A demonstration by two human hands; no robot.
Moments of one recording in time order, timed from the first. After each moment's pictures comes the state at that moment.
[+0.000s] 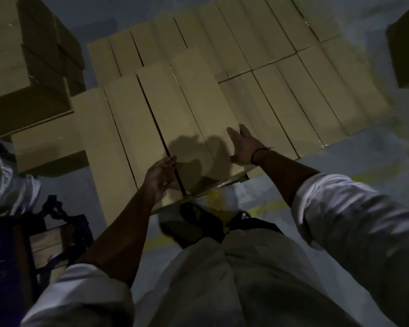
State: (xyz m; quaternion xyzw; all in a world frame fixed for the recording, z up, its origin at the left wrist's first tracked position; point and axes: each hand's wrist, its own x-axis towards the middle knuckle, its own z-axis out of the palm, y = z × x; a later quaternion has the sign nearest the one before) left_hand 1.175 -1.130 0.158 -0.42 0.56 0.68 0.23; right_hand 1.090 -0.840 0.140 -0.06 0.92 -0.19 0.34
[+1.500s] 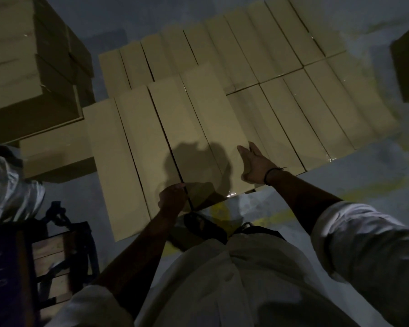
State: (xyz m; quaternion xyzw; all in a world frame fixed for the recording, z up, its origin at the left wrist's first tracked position) left_hand 1.190 -1.130 0.114 -0.31 0.82 0.40 0.27; right_hand 1.100 -0.840 0.148 -0.05 0.90 -0.22 0.37
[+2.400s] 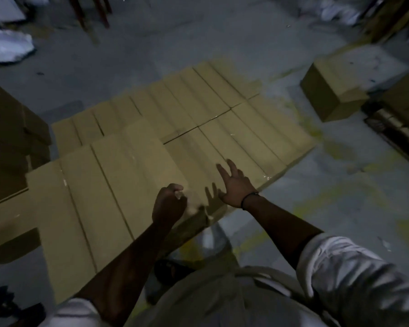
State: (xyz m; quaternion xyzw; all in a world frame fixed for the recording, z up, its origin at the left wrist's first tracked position) left_hand 1.156 -0.947 0.210 -0.05 0.92 0.37 0.14; right_hand 1.156 -0.713 0.219 -0.01 0.97 -0.16 0.19
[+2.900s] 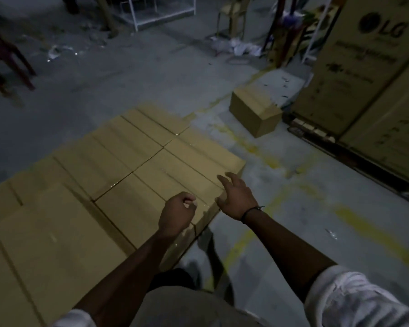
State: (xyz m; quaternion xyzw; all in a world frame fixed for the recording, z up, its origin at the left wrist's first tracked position) left_hand 1.139 -0.676 0.256 0.12 0.88 0.42 0.17; right_hand 1.210 -0.477 0.277 0.15 0.97 -0.20 0.06
